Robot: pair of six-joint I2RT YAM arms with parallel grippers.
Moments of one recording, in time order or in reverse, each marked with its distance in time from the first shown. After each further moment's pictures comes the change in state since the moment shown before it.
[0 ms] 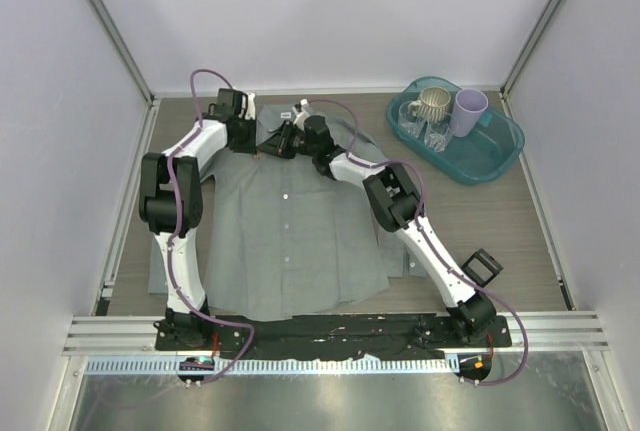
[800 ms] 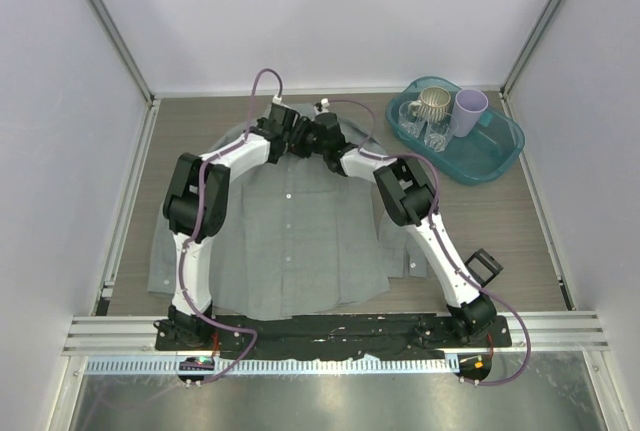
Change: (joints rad) left arm -0.251 0.017 -0.058 0.096 -0.744 0.238; right arm -0.048 -0.176 -0.251 -0.070 0.220 0.029
